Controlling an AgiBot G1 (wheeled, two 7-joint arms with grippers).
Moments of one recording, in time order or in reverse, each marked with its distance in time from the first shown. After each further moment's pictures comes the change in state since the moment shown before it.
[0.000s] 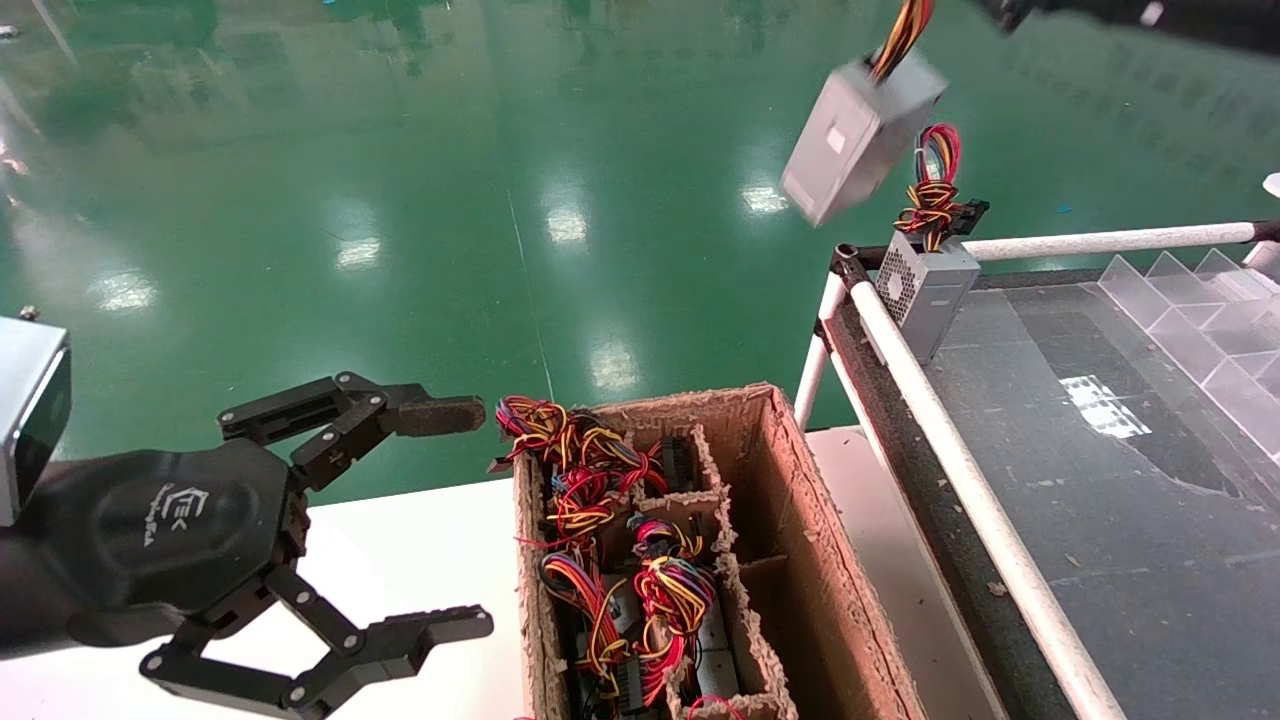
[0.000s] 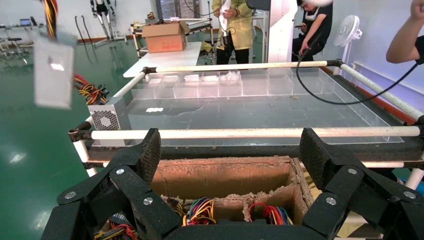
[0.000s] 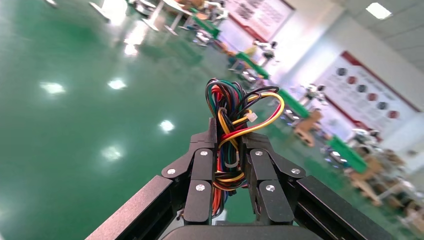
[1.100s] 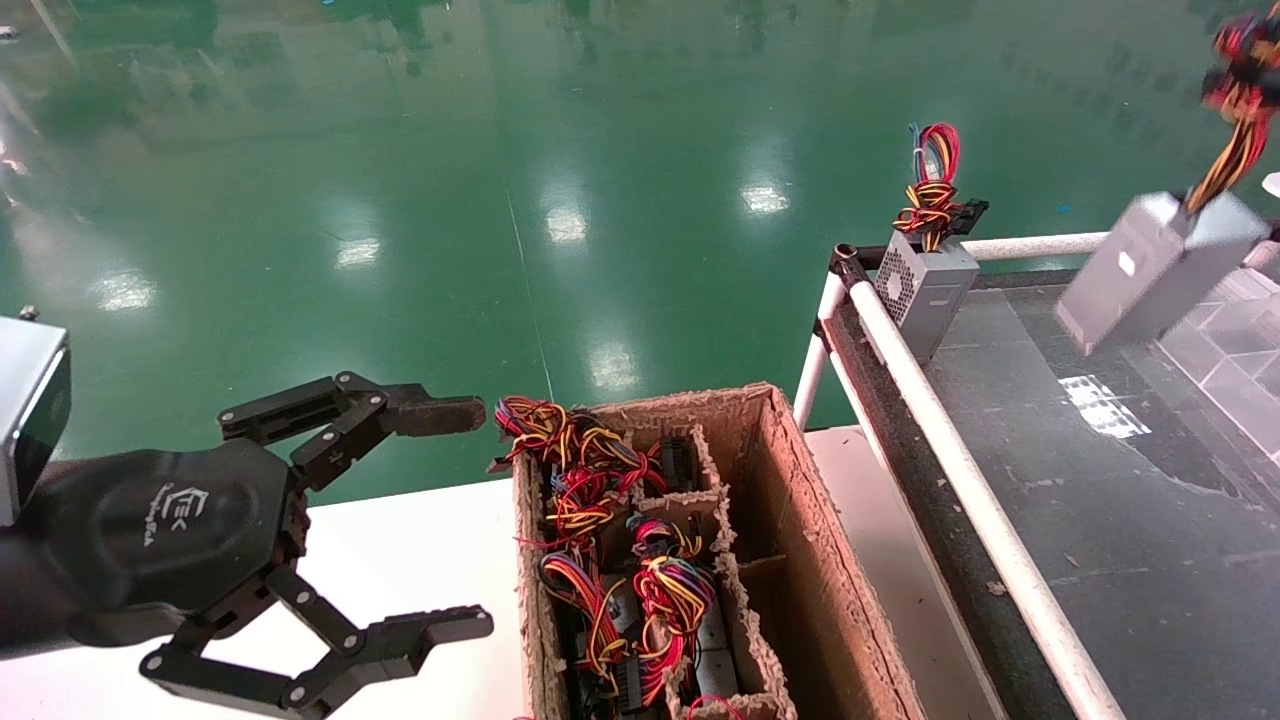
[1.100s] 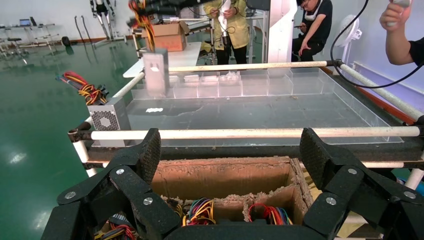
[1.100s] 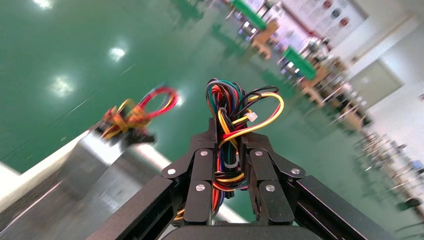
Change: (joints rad) left arm 0.000 0.000 0.000 0.000 0.000 0.000 0.000; right arm 0.164 0.206 -0.025 -0.492 -0.086 -0.089 -0.317
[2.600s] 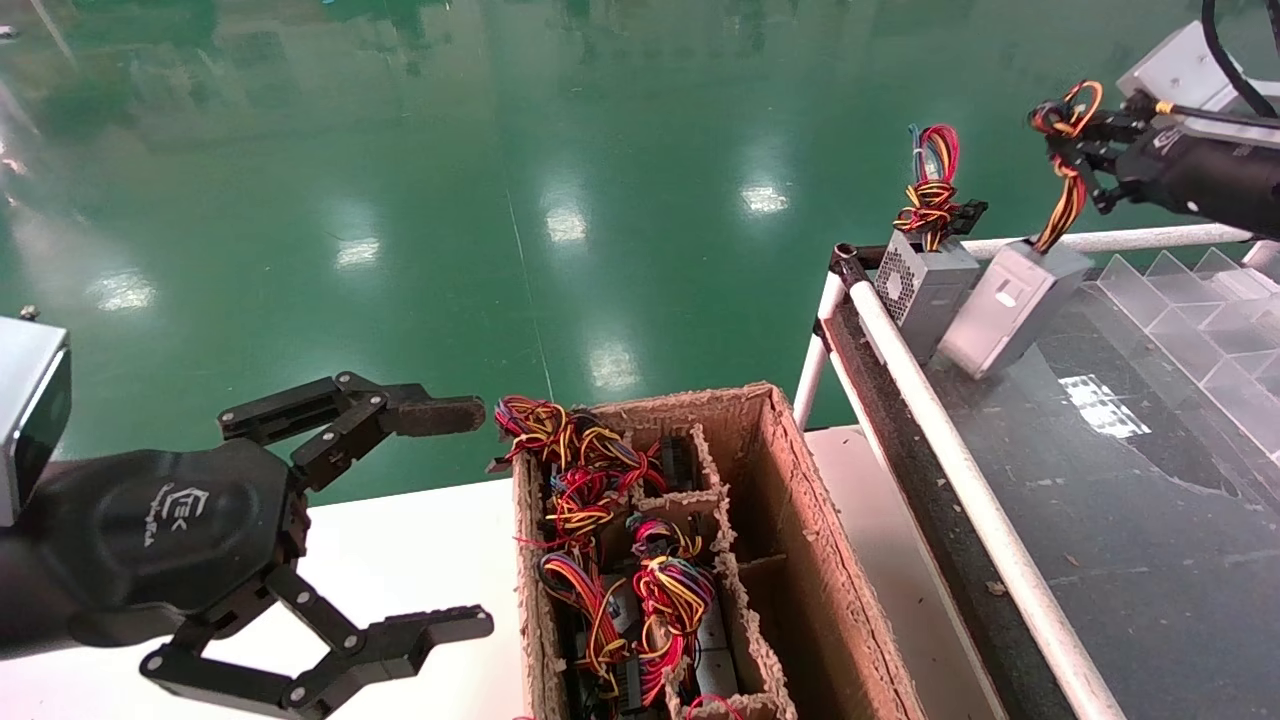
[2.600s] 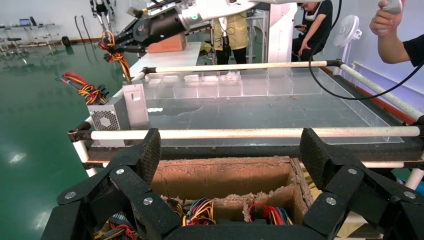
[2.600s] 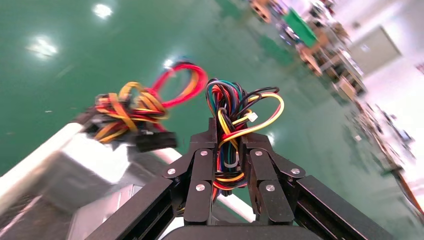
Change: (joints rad) left arm 0.000 0.000 0.000 0.000 0.000 0.000 0.000; right arm -0.115 -0.269 -0.009 -0.039 -0.013 0.390 -0.027
